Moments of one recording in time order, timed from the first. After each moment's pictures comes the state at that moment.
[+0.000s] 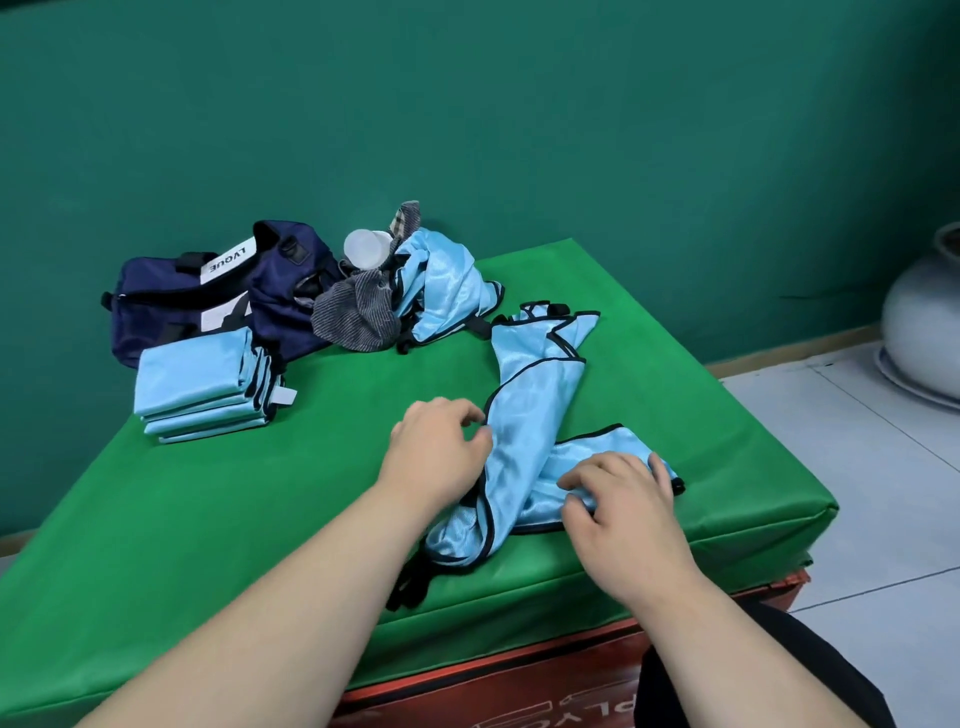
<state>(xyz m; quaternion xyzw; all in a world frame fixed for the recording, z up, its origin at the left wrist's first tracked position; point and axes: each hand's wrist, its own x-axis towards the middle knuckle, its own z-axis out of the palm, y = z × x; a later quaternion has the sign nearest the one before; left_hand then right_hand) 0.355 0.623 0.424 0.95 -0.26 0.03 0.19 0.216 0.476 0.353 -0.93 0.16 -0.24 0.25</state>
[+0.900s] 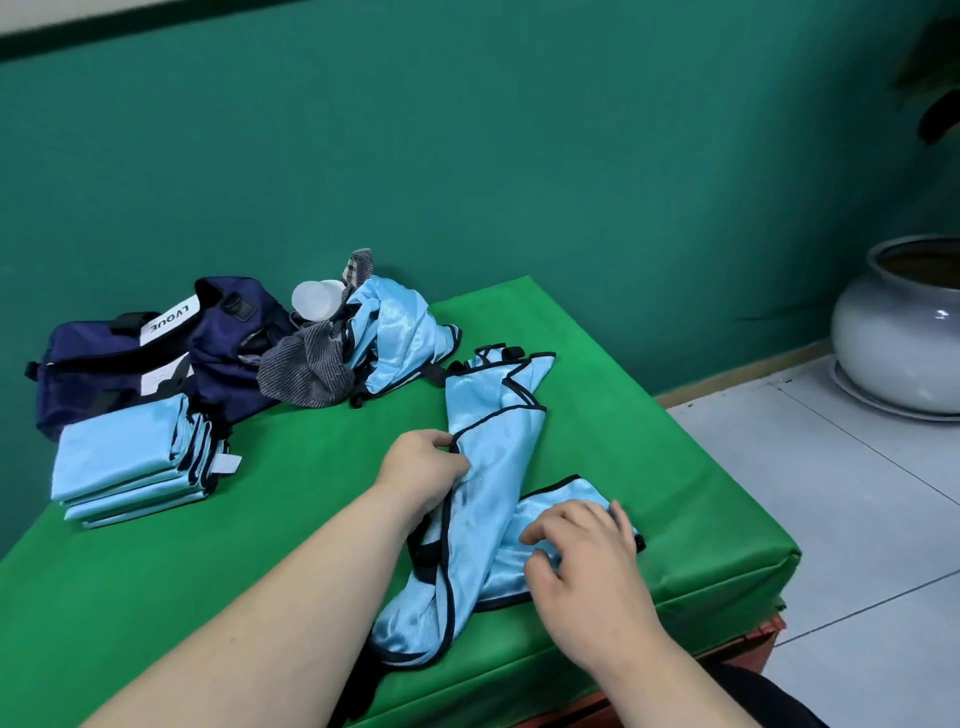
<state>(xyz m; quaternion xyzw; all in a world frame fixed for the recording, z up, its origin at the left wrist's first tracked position) 0.387 0.559 0.428 0.90 -0.12 -0.12 0.39 0.221 0.464 0.351 -0.90 0.17 -0.26 0.31</state>
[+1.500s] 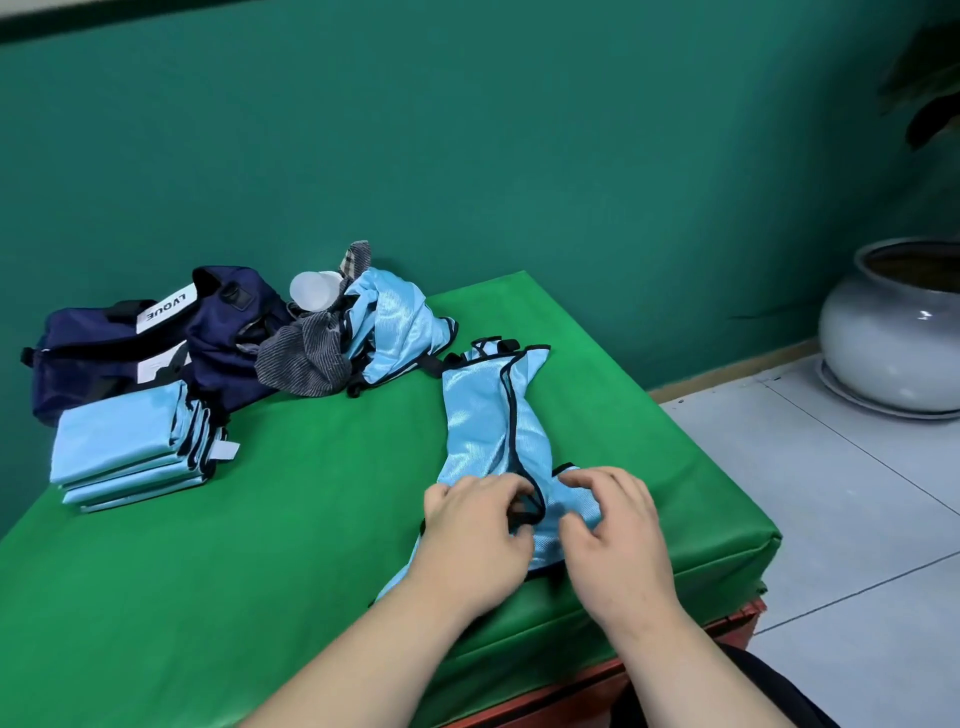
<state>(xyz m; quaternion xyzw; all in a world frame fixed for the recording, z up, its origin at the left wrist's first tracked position) 0.296 0.566 0.403 0.90 -0.38 0.03 0.21 0.212 0.445 0.359 -0.82 0.23 -0.35 0.40</state>
